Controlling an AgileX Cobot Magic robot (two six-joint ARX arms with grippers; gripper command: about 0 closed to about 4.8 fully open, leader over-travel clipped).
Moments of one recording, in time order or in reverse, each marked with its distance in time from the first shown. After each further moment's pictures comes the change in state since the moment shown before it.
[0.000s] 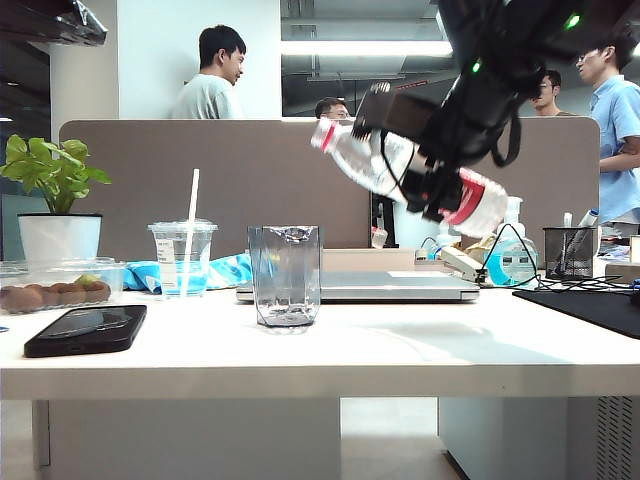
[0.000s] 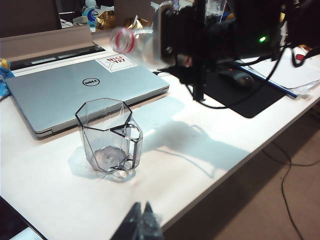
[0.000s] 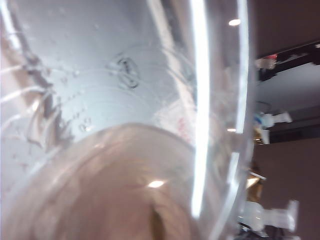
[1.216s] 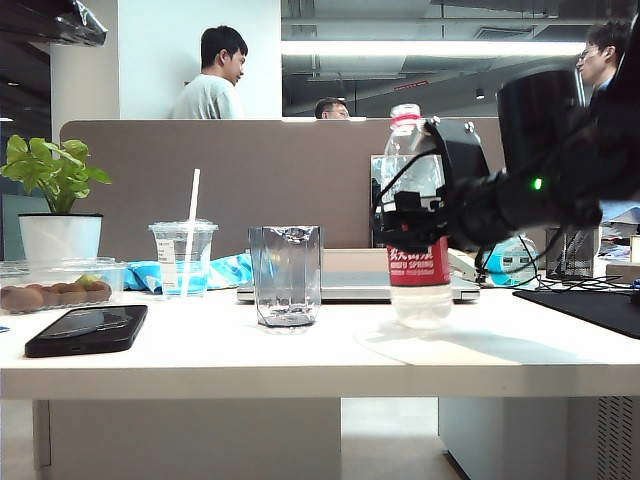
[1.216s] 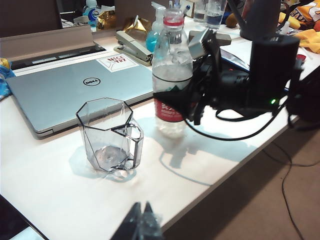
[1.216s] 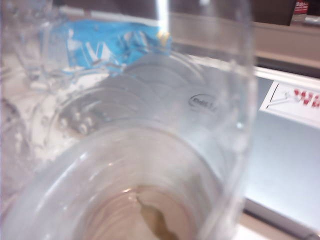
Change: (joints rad) left arm 0.000 0.001 0.000 0.000 0.000 0.000; right arm -0.056 0.120 -0.352 0.720 -0.339 0.988
